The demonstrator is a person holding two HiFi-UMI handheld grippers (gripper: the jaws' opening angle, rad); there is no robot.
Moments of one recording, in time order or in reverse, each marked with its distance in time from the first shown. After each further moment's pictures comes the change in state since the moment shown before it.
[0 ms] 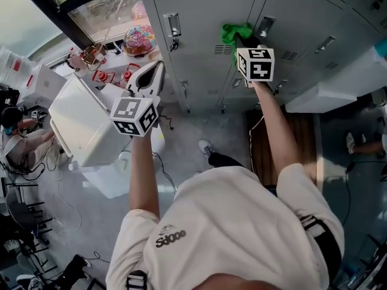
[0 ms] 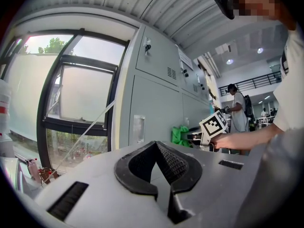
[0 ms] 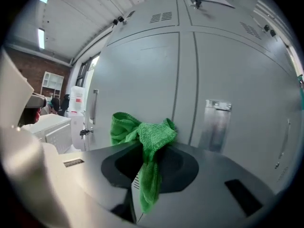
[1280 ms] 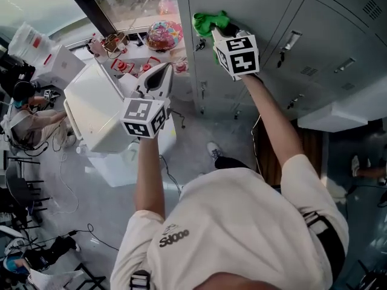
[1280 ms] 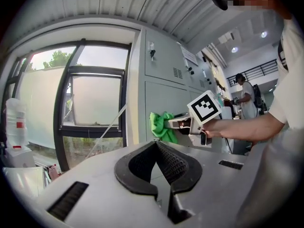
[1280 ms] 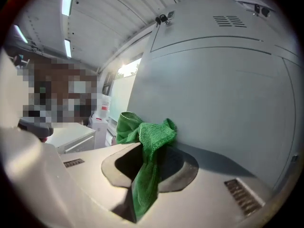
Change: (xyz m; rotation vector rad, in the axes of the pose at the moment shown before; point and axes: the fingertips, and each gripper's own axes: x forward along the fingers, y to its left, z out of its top) left arm -0.041 0.028 0.002 0.069 0.037 0.142; right arm 0.035 0.145 0.095 -0.113 -0.119 0.274
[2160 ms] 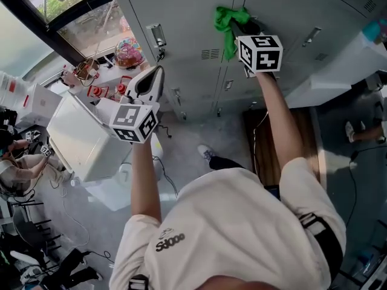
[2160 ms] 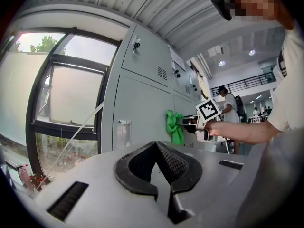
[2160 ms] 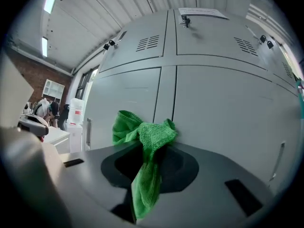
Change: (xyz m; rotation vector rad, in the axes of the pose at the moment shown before) left arm 0.054 -0.064 0.019 -0.032 -0.062 -0.228; right arm -0.112 -0.157 -0.032 0.106 -0.016 -0.273
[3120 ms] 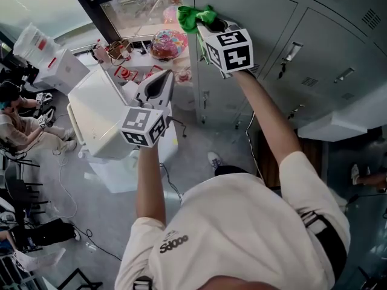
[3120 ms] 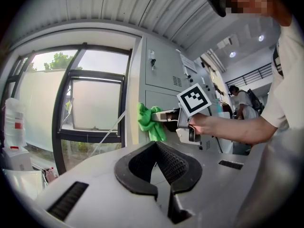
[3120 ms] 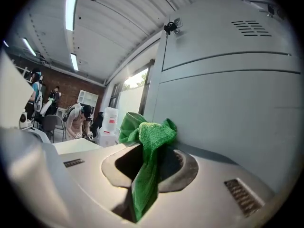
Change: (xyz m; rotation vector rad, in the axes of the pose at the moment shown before) left arm -0.079 0.050 0.008 0.032 -0.006 0.212; right arm 0.073 0.223 0.082 -0.054 -0.095 0.385
